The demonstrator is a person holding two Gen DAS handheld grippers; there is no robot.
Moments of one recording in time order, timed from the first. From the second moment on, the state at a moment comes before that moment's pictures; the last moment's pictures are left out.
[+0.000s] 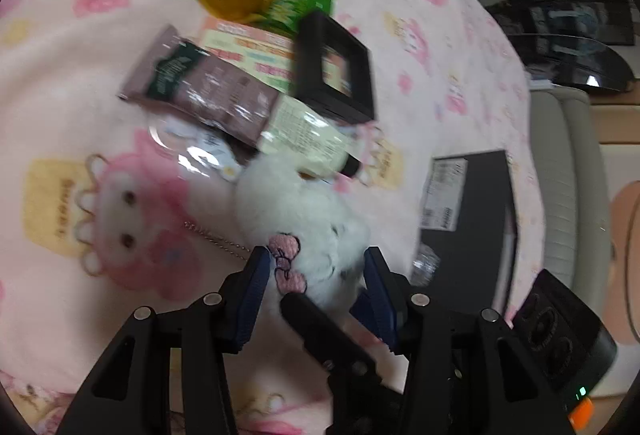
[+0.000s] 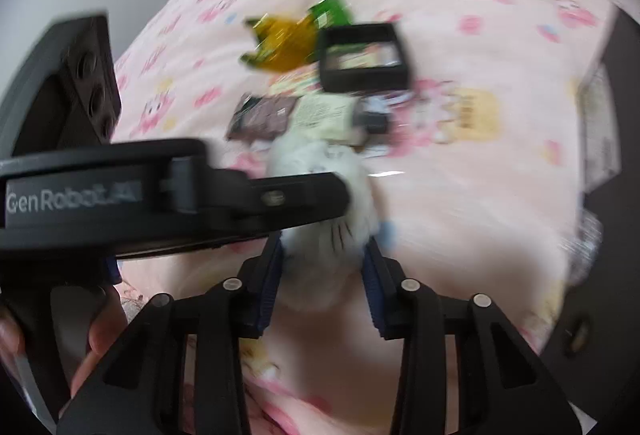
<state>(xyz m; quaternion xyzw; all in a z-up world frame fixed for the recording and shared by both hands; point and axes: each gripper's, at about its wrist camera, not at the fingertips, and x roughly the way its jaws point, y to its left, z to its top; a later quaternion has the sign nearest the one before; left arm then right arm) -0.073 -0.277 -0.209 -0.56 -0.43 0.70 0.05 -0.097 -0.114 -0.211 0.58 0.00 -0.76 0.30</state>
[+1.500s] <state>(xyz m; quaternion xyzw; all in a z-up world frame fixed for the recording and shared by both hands) -0.061 -0.255 -0.201 -0.55 -0.41 0.72 0.06 -0.095 -0.072 -0.219 0.57 -0.08 -0.76 0.29</state>
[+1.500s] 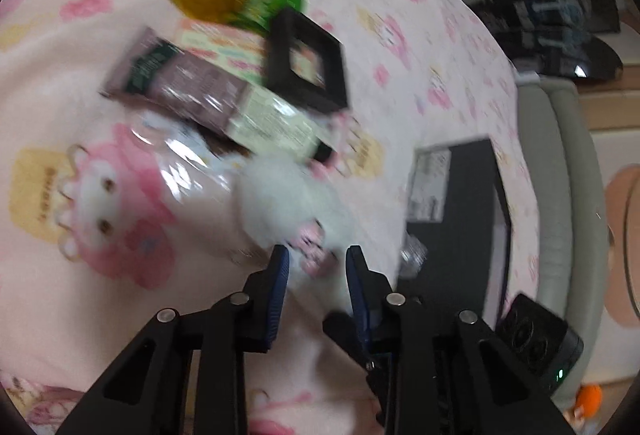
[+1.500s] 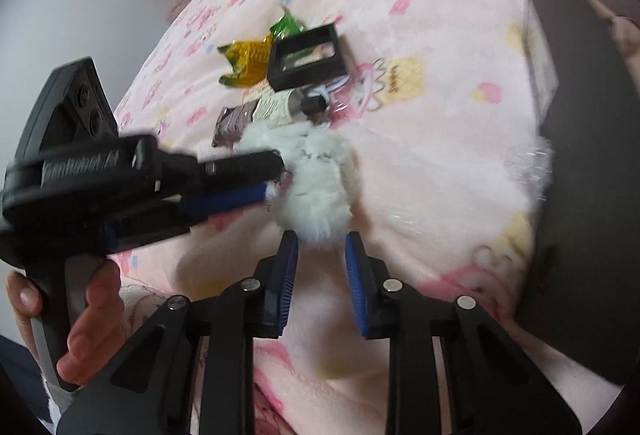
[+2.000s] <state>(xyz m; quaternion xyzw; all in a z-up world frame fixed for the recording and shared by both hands) -0.082 -0.274 -0.191 -0.54 -0.35 0.76 -0.05 -0.095 -0.070 -0.230 0.60 -0.04 -0.75 0.28</state>
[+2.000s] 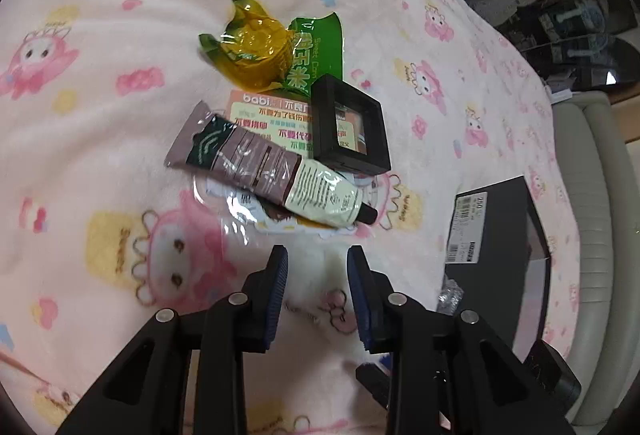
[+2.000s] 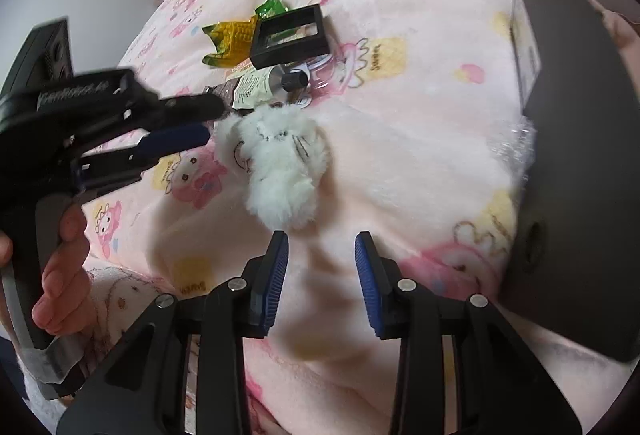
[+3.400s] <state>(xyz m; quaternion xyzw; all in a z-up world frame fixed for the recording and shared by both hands) -0.064 -0.271 -0.204 -0.53 -0.44 0.72 0.02 -0.100 -0.061 -0.195 0.56 -0.08 -0.79 0.24</state>
